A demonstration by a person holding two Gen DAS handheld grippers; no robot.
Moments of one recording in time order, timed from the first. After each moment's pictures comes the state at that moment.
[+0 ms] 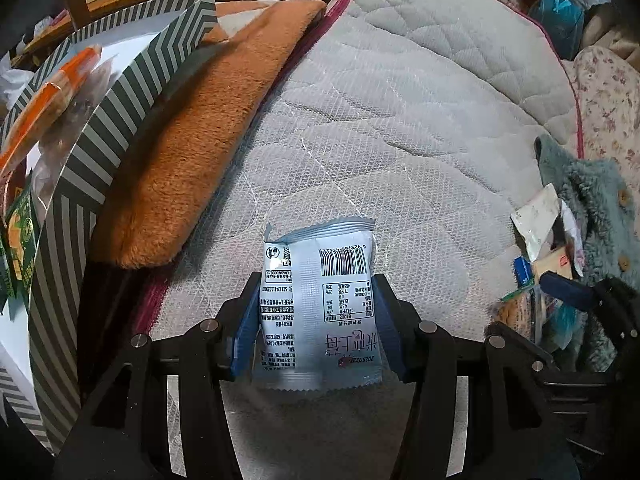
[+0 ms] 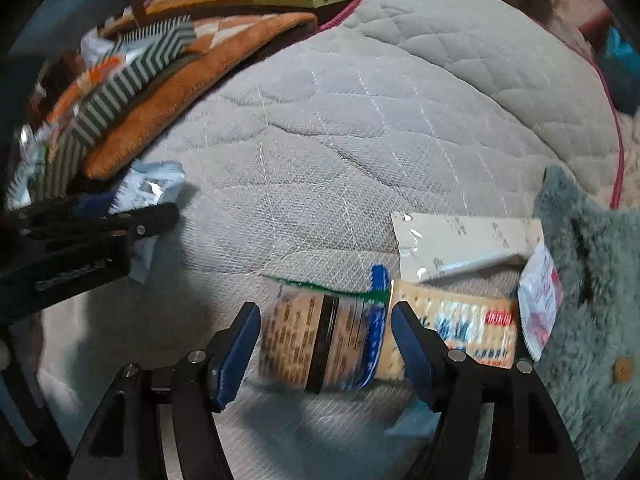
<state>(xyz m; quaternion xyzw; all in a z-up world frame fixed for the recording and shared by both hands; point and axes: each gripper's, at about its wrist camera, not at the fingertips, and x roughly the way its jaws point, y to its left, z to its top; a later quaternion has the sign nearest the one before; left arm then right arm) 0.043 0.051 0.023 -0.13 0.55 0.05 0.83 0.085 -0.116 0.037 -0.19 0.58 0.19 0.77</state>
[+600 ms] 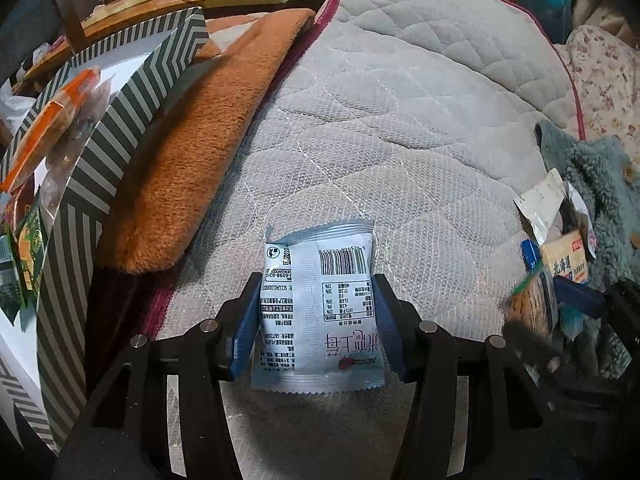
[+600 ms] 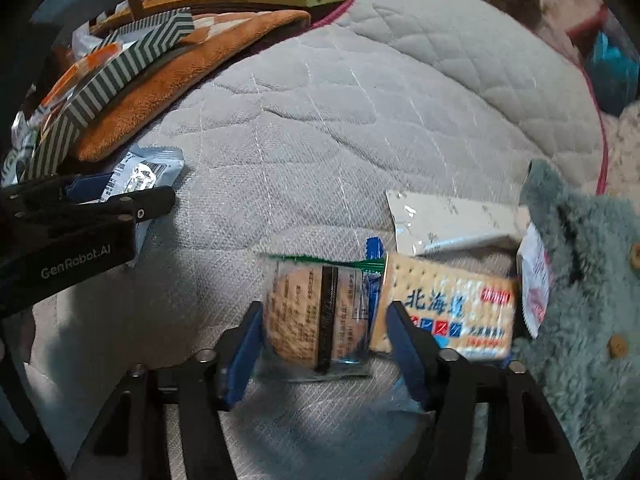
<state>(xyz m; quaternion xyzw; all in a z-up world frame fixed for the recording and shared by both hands) 0.037 0.043 0.022 -0.09 0.53 0.06 0.84 0.061 -0.117 0.044 -0.18 0.56 0.18 0.79</state>
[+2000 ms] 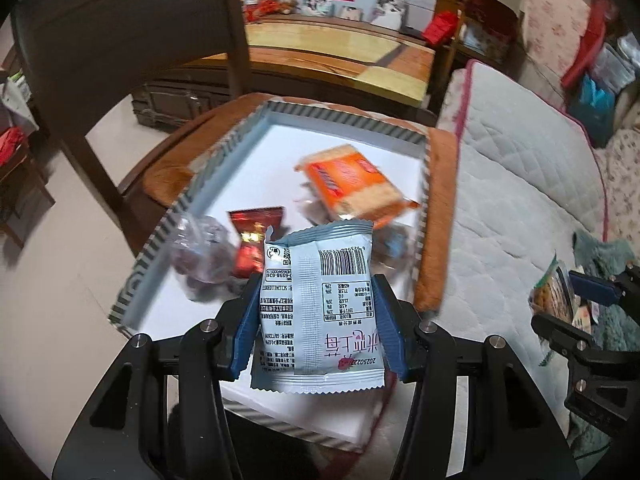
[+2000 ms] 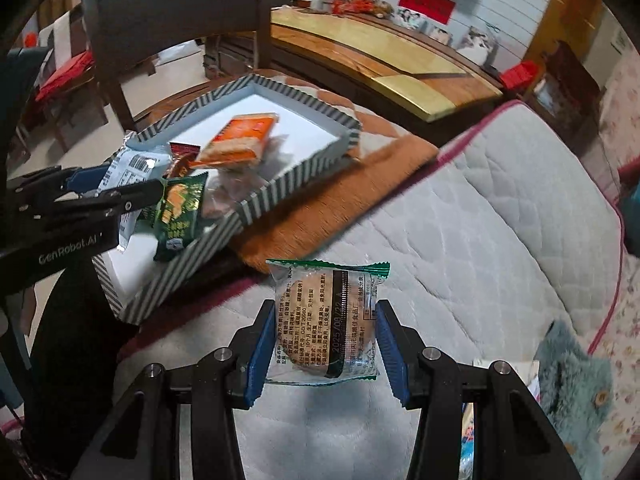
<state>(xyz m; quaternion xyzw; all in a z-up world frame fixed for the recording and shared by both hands) -0.060 0.213 0.113 -0.13 0.43 0.17 0.88 0.036 0.041 0.131 -0.26 0.47 0.28 0.79</state>
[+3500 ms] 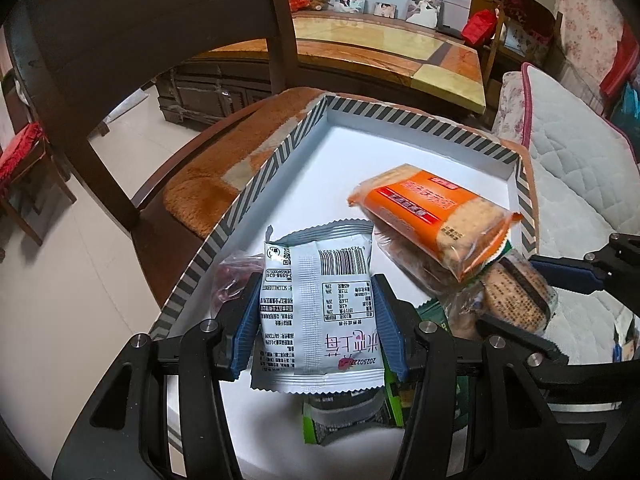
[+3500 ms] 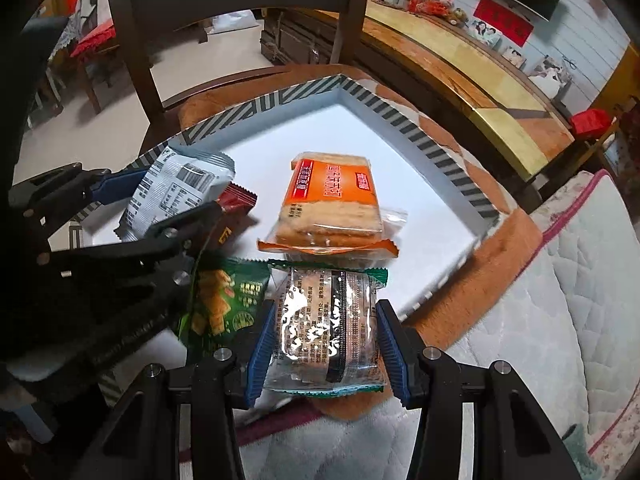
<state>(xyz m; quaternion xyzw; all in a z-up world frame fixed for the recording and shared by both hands) -0.018 0.277 0.076 -0.11 0.43 0.23 0.87 0.082 0.179 0.084 -0.31 0.48 0.36 0.74</state>
